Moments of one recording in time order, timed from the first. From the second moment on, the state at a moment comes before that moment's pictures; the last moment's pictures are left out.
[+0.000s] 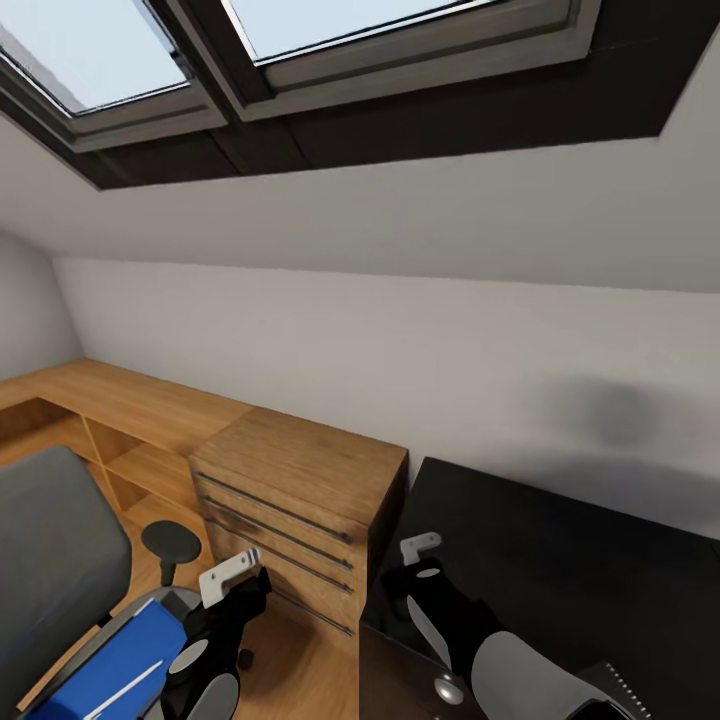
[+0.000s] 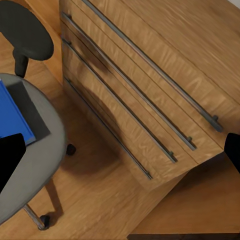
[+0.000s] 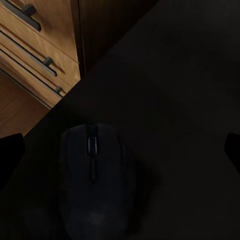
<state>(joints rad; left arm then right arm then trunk) -0.11 0.10 -0.45 -1.62 0.73 0.28 0.92 -0.68 0.17 0.39 -0.37 -0.14 0.27 -0.19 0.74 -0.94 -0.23</state>
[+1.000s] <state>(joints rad) -0.11 0.10 -0.45 -1.62 0.73 0.28 0.92 -0.68 0.17 0.39 -0.38 -0.14 0.34 -0.16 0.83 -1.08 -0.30</state>
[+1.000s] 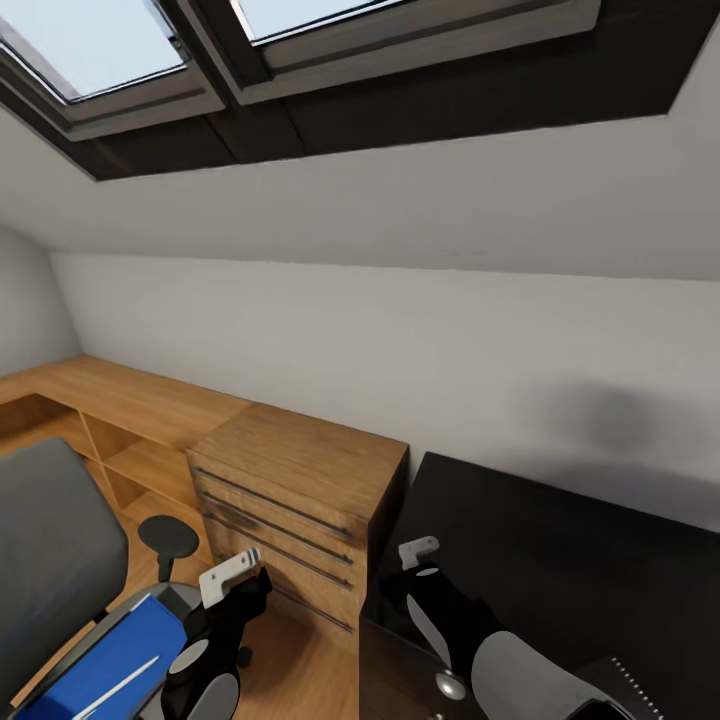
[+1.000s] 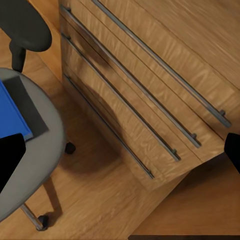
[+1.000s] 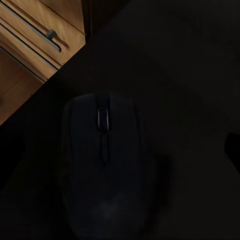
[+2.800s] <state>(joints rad) -0.11 0.10 -0.45 -1.61 0.73 0.28 0.92 -0.68 0.17 0.38 -0.38 -0.15 0.33 -0.16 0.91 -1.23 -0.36</state>
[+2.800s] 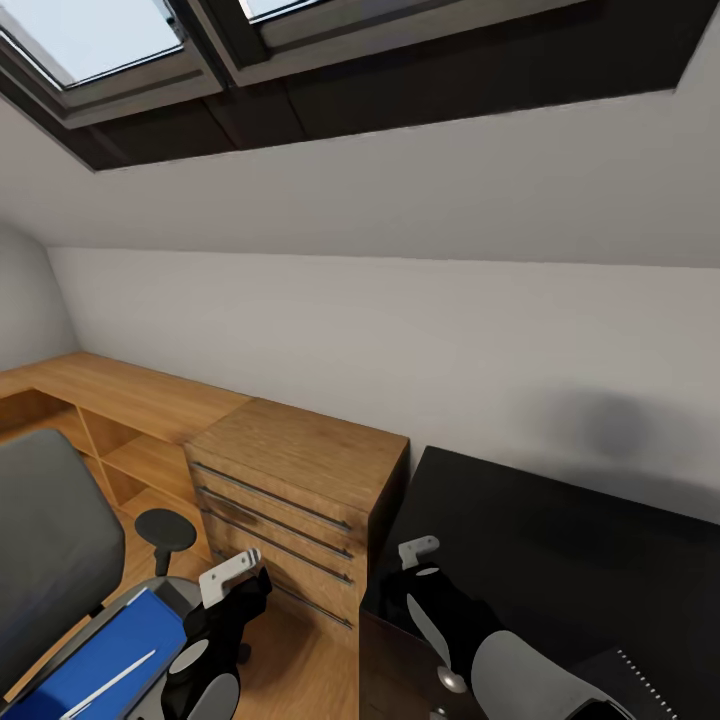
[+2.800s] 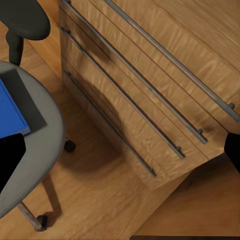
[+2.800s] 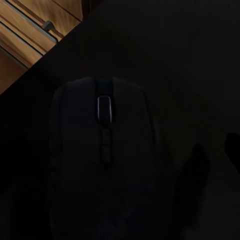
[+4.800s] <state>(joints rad) -0.11 0.11 -0.45 -1.61 0.73 0.28 0.92 -0.66 0.17 0.37 -0.68 -0.17 0.30 -0.31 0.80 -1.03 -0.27</state>
